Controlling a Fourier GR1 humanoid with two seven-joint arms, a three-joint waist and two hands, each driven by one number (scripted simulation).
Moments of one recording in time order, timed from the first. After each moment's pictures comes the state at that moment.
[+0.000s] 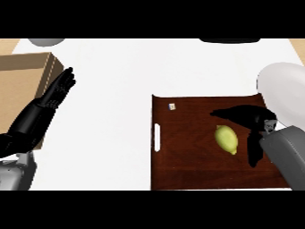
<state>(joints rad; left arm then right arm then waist) -0.17 0.28 -0.02 -1.64 0.01 -0.18 -0.03 -0.45 -0.46 0.34 -1.21 0.74 0.80 0.00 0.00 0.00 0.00</state>
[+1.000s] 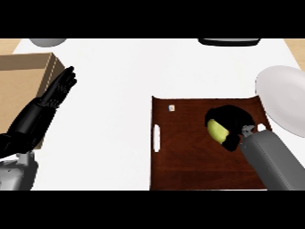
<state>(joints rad) -0.17 0.24 0.01 -1.67 -0.02 -0.22 0.01 -0.45 -0.31 0.34 -1.05 0.99 0.51 -0.03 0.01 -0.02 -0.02</state>
